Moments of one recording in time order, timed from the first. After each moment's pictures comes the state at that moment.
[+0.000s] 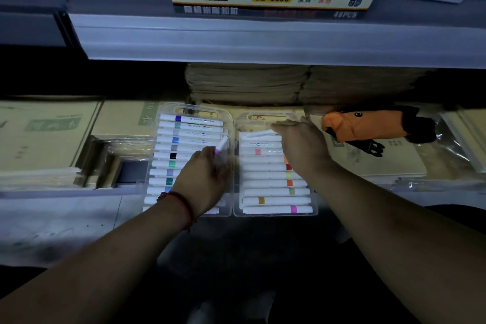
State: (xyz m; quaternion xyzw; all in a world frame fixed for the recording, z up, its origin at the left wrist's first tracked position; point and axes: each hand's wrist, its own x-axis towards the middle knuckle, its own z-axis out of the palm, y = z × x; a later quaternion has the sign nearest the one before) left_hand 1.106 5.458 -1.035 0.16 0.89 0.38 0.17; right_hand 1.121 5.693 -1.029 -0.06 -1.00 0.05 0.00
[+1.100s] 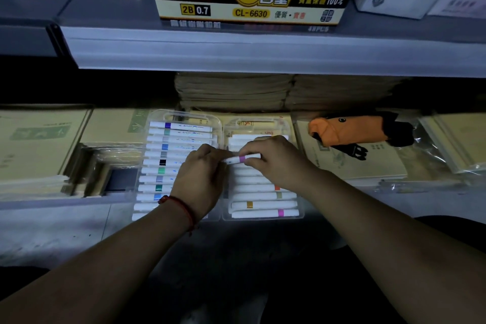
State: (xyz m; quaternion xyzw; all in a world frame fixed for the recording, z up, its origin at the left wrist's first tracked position) left_hand 1.111 5.474 -1.025 0.27 0.91 0.30 0.07; right_hand 1.144 5.674 -1.004 0.04 -0.95 0.29 -0.06
